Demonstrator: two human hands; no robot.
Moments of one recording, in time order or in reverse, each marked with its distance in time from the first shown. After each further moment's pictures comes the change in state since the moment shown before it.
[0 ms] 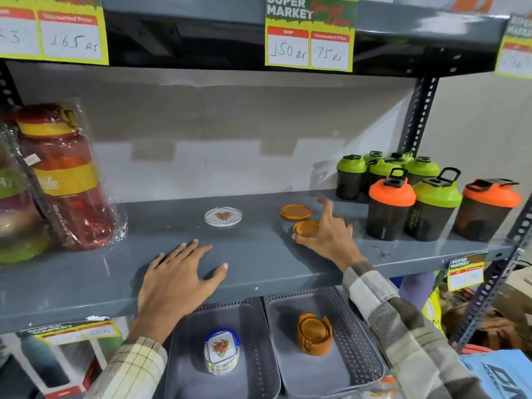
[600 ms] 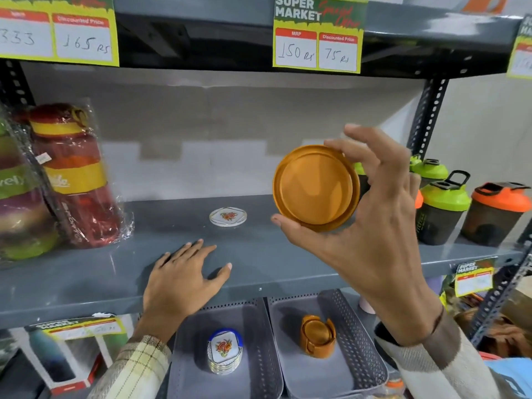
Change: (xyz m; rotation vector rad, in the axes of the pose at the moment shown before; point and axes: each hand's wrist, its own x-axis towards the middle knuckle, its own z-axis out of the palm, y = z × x) left_hand -0.002 0.002 -0.002 -0.006 0.011 -0.004; right_hand -0.118 -0.111 -0.126 0.222 0.559 -0.647
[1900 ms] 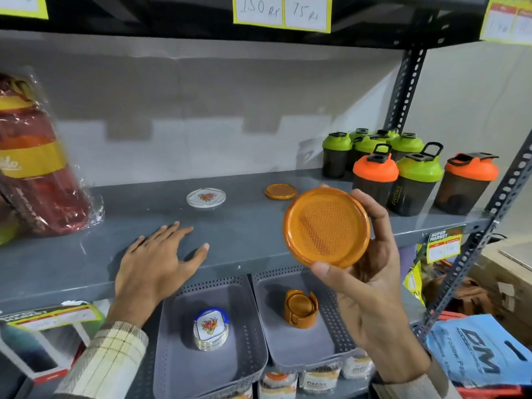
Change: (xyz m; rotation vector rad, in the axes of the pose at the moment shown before) left_hand 0.001 -0.003 0.003 -0.016 0.011 0.013; right_hand -0.098 0.027 -0.007 1.124 0.077 0.609
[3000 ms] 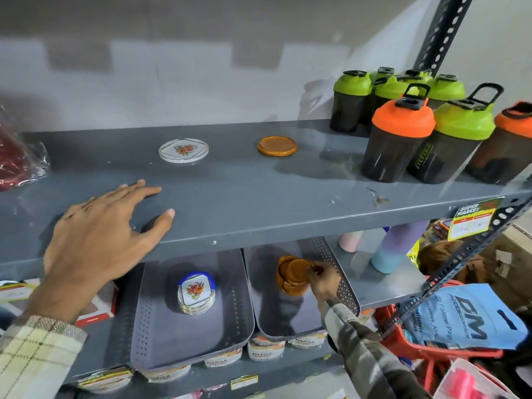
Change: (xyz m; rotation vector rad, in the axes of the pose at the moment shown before) left_hand 0.003 0.006 -0.001 0.015 0.034 -0.053; right_hand -0.035 0.296 -0.196 -1.064 0.302 0.809
